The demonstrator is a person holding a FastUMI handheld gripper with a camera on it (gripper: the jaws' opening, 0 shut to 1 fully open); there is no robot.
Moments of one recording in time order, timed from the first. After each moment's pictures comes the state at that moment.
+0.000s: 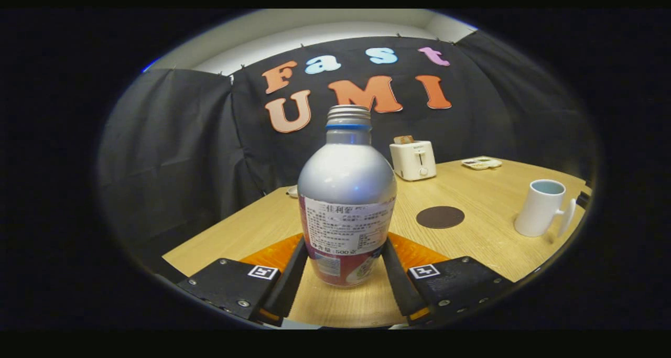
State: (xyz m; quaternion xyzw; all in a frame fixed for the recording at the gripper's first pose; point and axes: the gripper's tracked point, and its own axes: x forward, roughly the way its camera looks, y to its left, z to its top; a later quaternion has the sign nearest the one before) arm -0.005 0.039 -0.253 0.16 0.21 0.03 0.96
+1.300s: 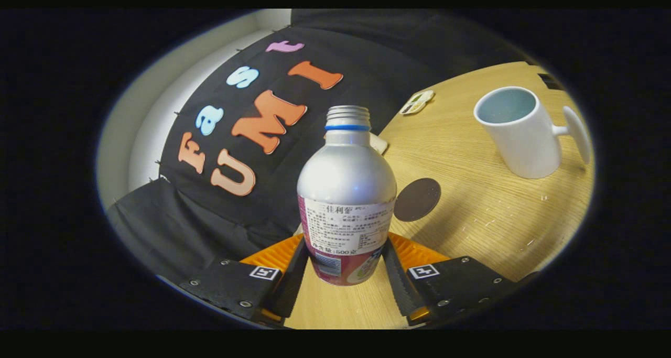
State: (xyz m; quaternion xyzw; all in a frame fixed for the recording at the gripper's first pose) arm 0.032 -0.044 -0.258 0.51 0.21 -0.08 0.83
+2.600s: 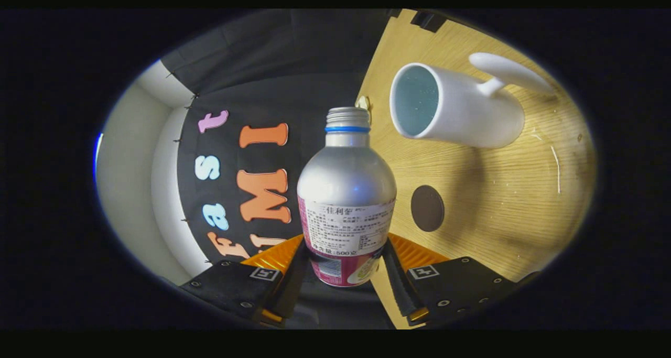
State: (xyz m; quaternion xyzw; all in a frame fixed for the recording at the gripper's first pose) arm 0.014 -0.113 -0.237 0.74 0.09 -0.15 0.65
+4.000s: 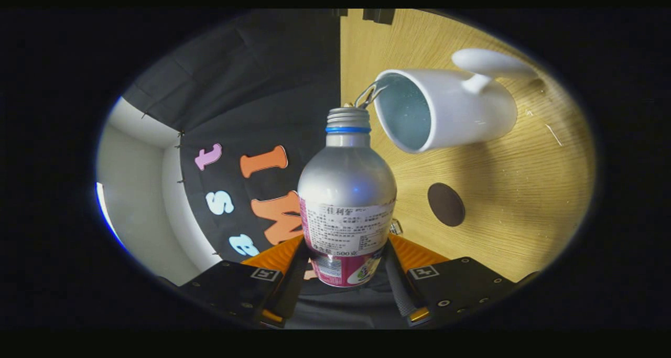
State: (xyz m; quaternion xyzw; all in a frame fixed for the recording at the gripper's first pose) arm 0.022 -0.146 -0.222 0.81 0.05 -0.16 0.56
